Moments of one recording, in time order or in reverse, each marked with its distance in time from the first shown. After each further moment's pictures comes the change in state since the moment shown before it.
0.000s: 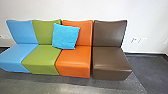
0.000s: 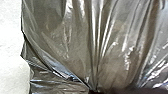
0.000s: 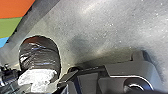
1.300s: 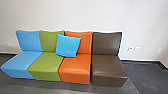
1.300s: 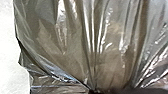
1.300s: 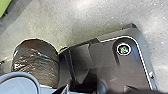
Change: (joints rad) left arm 0.301 0.063 -0.063 0.137 -0.038 0.100; right arm -0.277 0.220 -0.227 0.002 0.101 -0.166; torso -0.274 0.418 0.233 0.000
